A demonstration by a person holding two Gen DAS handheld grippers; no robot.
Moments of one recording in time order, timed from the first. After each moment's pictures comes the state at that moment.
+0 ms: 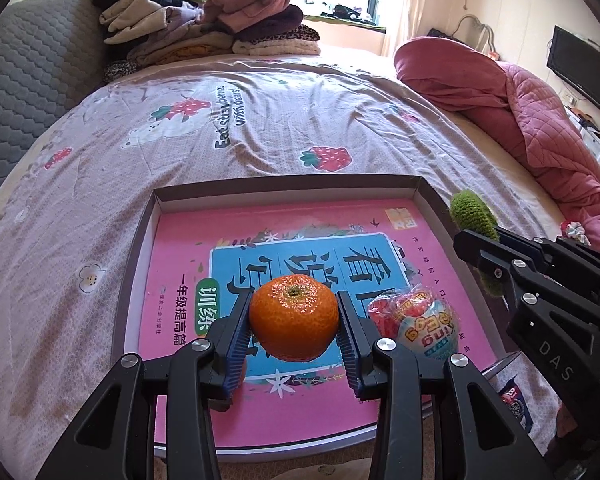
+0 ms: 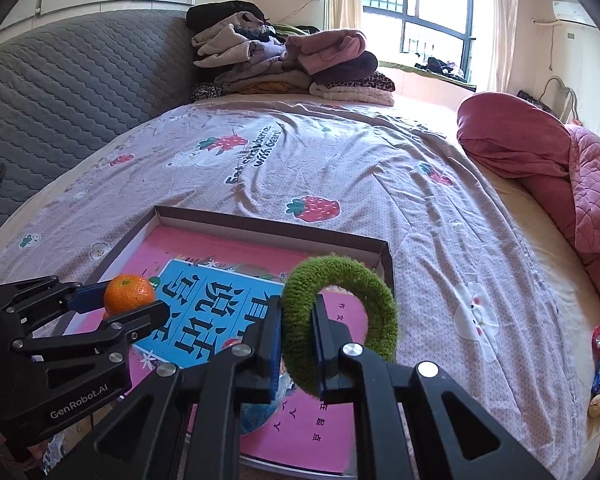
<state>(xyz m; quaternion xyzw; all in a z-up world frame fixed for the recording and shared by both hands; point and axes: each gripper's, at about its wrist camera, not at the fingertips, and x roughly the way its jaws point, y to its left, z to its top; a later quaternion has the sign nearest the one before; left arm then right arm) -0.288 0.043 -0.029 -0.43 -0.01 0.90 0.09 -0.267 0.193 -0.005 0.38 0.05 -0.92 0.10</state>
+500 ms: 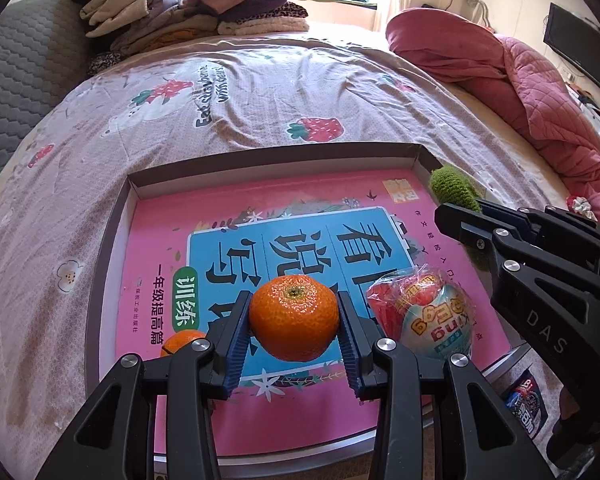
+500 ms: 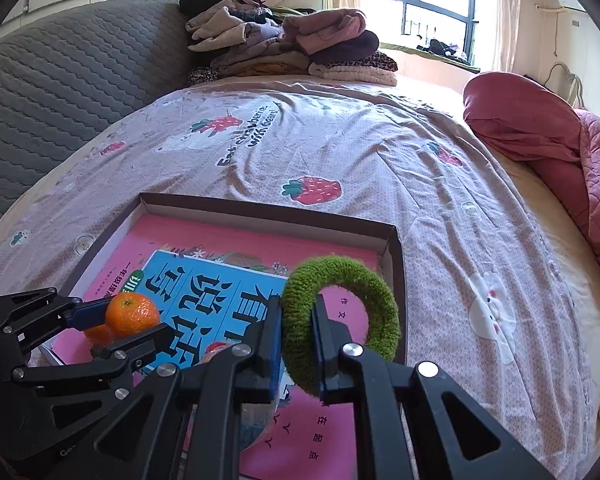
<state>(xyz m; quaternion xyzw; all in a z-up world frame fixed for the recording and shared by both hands) -0.298 0.058 -0.049 -0.46 0.02 0.88 0.10 -0.289 0.196 -0.023 0.41 0.05 -0.91 0.10</state>
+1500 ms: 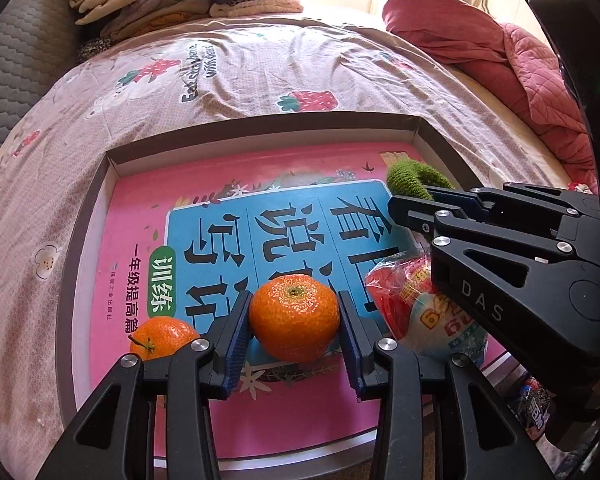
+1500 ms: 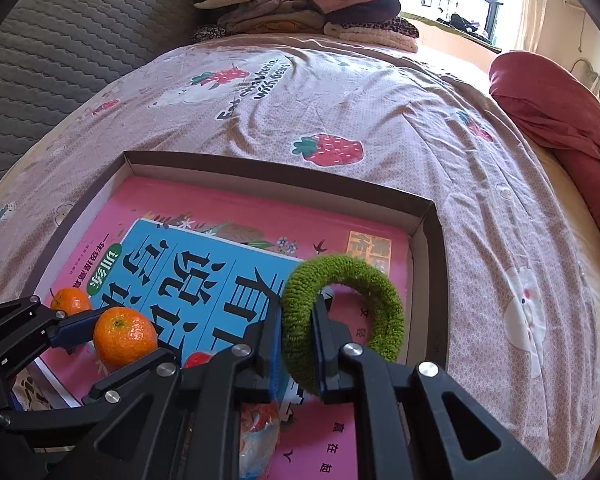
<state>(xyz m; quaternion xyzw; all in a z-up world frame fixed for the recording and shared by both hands) -0.301 0.064 -0.069 -0.49 0.02 0.87 0.11 -0.323 0.180 -0.056 0.47 0.08 -0.87 0.12</state>
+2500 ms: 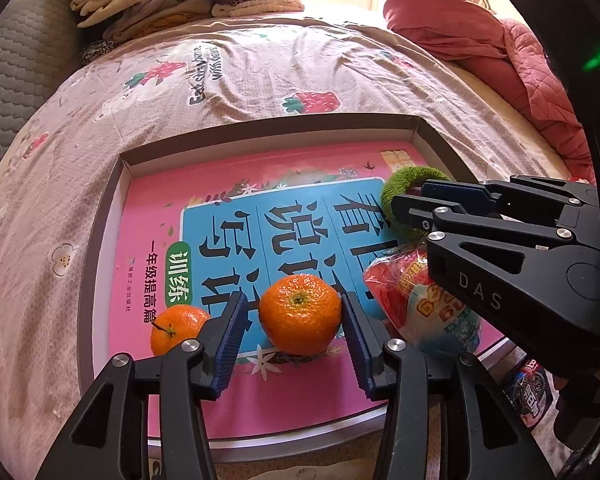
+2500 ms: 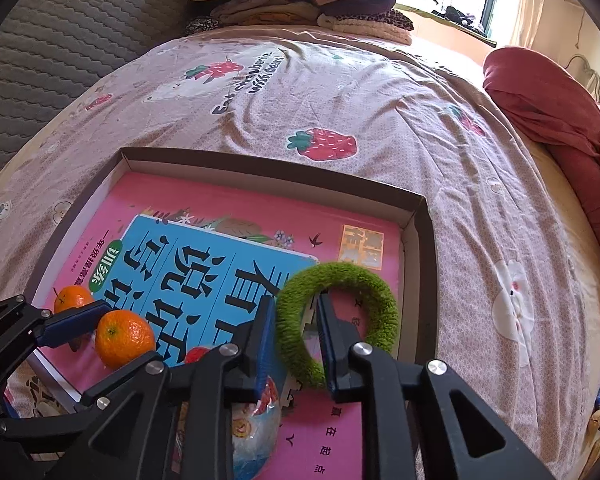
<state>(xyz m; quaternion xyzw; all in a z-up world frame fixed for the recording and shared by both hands) -0.293 0.061 -0.057 -0.49 0.03 0.86 0.10 -0.321 0.179 -0.045 0.49 0.08 -0.87 0.10</state>
